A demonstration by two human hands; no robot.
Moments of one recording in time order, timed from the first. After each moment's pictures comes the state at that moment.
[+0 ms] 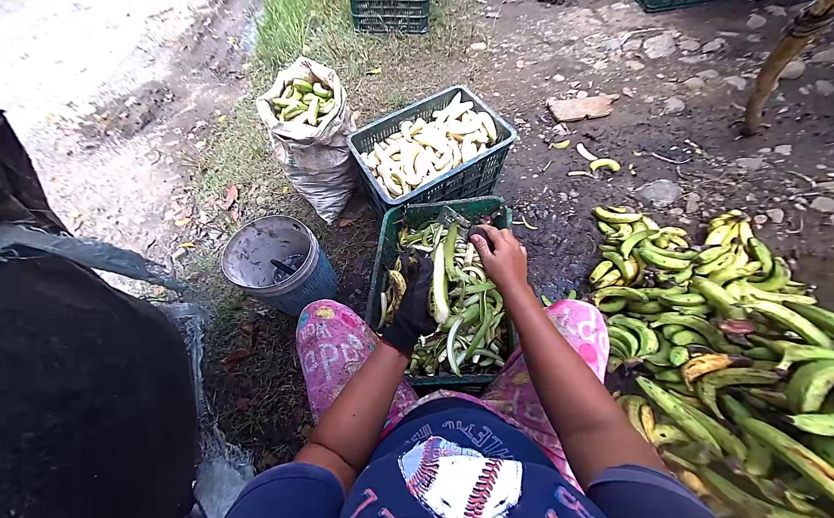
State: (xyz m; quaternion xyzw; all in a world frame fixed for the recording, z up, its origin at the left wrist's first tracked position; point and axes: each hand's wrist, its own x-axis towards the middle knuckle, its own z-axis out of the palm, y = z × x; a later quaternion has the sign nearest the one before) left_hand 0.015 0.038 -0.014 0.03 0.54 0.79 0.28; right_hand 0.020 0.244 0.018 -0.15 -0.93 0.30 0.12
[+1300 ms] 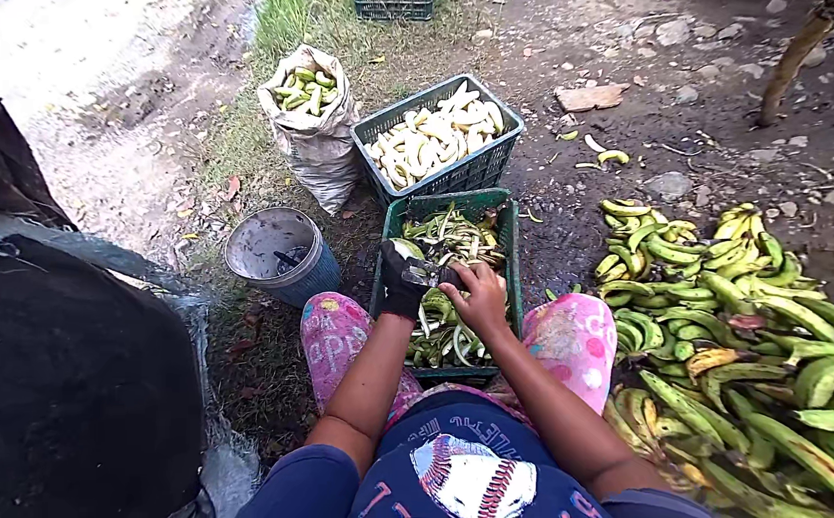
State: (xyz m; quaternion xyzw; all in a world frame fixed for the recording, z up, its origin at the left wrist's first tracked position) left_hand -0.021 0.035 -0.015 -0.10 0.64 0.76 0.06; right_hand 0.075 0.167 -0.026 -0.08 -0.94 0.29 0.19
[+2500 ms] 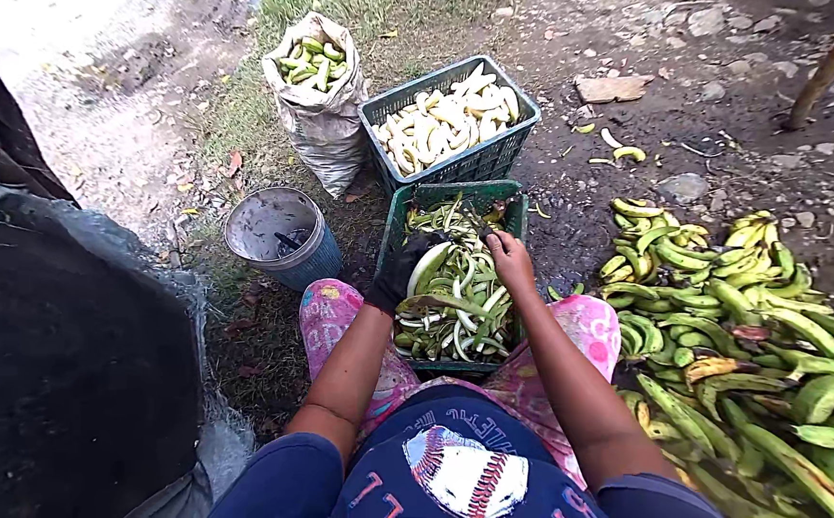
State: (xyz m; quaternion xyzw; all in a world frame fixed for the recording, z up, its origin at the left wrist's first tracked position) left_hand -0.006 -0.028 -0.026 0.15 0.69 0.68 0.21; right_hand 0.036 0.233 -0.017 -0.22 -0.86 0.45 0.05
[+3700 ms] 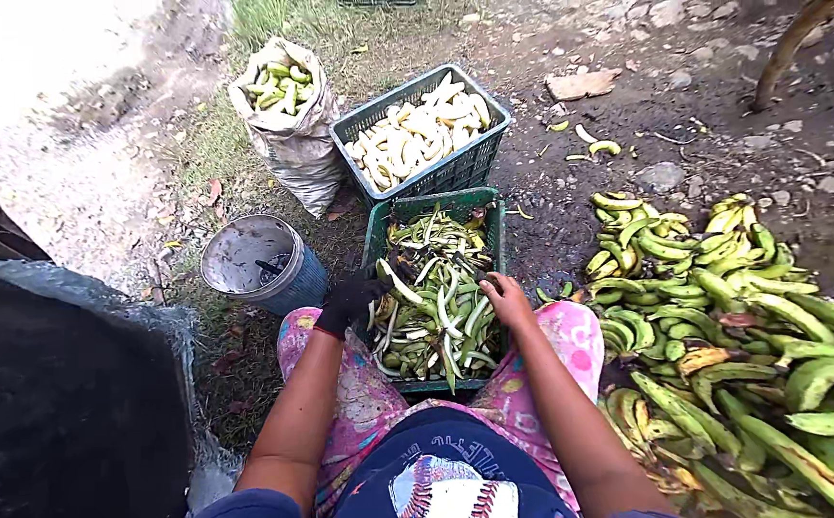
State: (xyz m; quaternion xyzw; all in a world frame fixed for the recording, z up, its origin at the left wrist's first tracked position) left_hand -0.059 -0.038 -0.017 0.13 0.76 0.55 0.31; right_hand 0.078 0.281 -0.086 -0.25 -0.87 0.43 -0.06
